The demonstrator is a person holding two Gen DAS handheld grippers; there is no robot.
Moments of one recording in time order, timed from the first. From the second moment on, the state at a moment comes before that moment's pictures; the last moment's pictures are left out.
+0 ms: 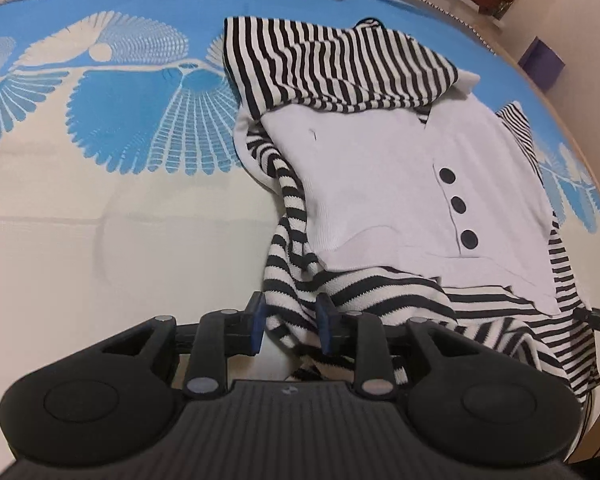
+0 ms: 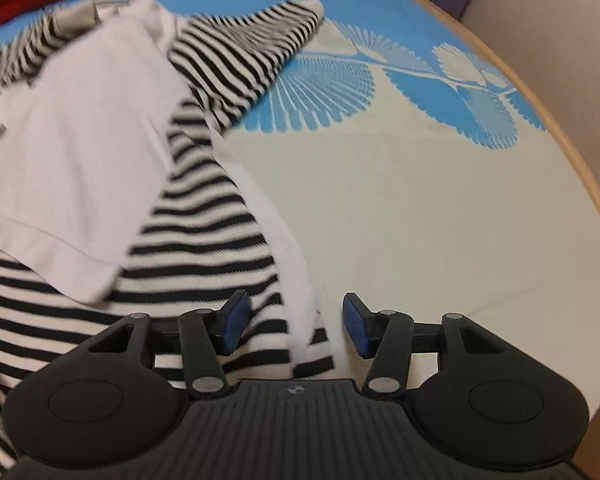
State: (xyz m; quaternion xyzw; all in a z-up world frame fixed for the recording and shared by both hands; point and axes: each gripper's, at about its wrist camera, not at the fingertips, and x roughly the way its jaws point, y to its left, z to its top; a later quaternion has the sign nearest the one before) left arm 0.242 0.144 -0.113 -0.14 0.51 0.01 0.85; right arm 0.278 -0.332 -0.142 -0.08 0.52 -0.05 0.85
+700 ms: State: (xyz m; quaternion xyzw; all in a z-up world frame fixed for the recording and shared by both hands) left arm 0.121 0.223 -0.049 -0.06 0.50 0.15 0.85; right arm 0.275 -0.338 -0.101 -0.01 0.43 -0.05 0.90
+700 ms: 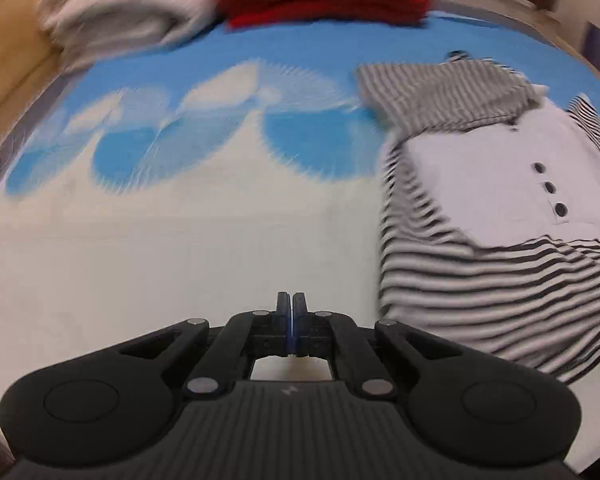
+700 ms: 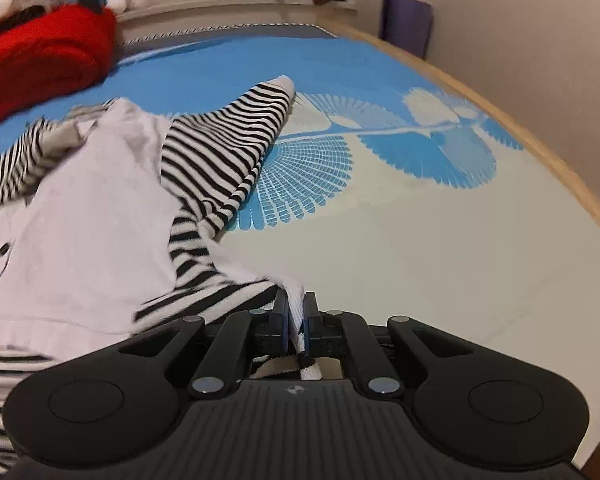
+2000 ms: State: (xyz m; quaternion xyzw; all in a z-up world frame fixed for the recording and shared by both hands) left arm 0.170 0.181 -0.061 -0.18 0.46 -0.03 0.87; right arm 0.271 -0.371 -0.126 -0.01 0.50 -0.12 0.86
